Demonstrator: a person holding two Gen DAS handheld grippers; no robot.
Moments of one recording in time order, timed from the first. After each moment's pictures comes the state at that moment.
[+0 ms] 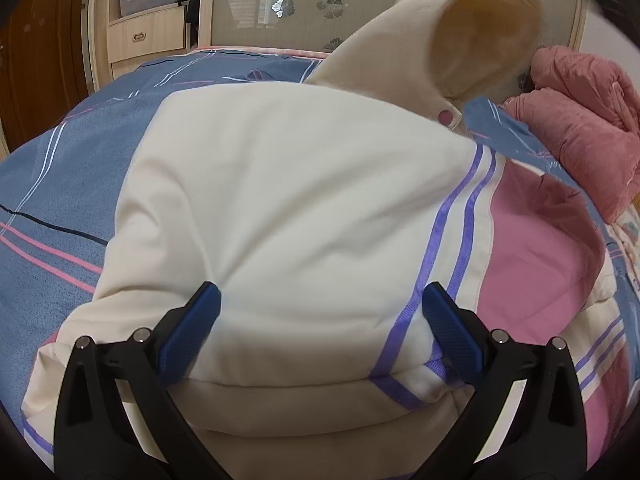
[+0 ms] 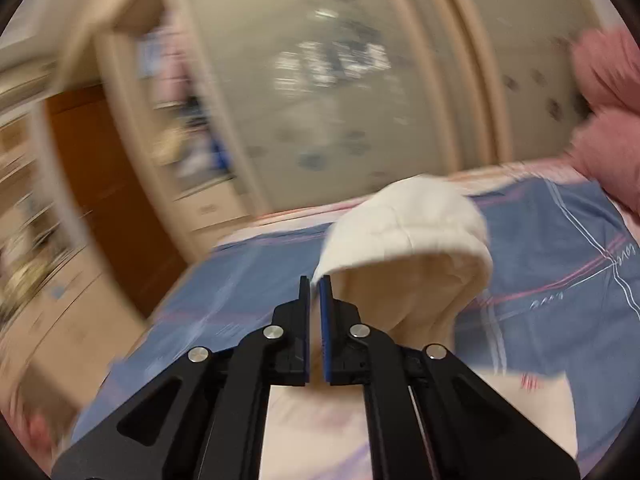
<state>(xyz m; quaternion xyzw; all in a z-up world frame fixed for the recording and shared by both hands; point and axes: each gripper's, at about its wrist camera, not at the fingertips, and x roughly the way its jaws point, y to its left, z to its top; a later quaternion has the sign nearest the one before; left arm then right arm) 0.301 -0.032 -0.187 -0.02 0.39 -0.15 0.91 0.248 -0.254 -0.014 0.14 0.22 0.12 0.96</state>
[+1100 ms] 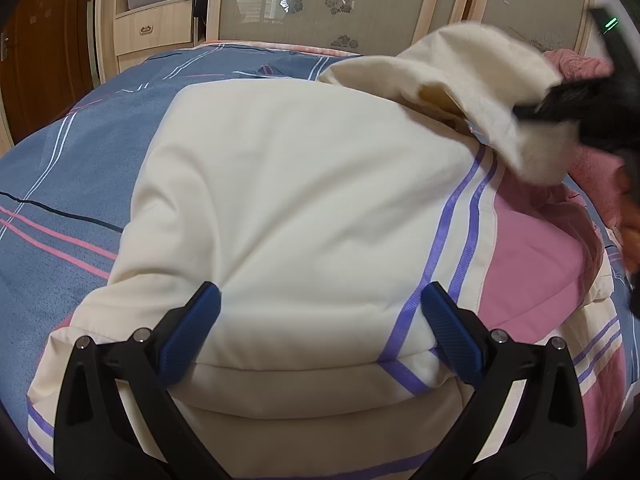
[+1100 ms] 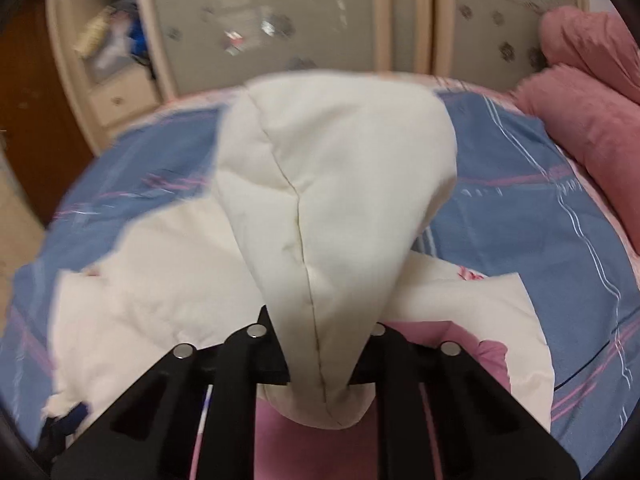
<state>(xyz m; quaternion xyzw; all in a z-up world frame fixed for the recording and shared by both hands) 0.296 -0.025 -0.185 -0.02 0.40 -0.14 0.91 0.304 -0.267 -0.117 0.08 0.37 -0.03 0.93</state>
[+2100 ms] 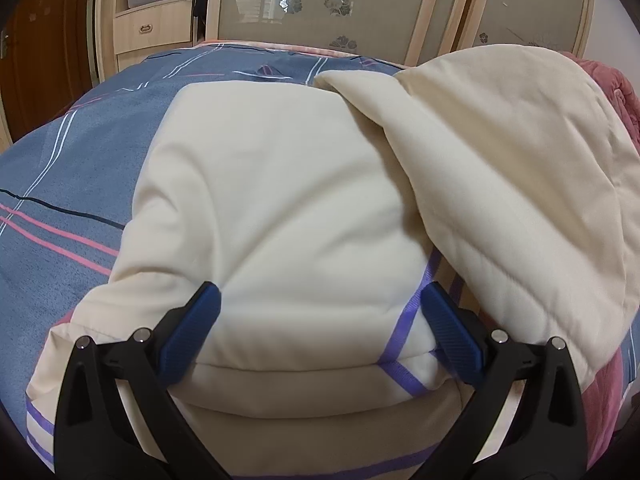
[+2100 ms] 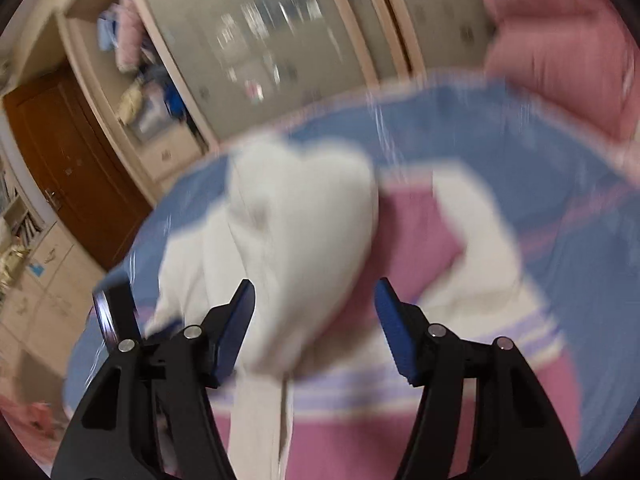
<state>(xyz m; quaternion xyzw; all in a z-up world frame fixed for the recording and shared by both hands) 0.292 -0.026 -0.187 -0.03 0.40 -0.14 0.91 0.106 -0.270 -0.076 0.16 0.28 -0.02 0.94</state>
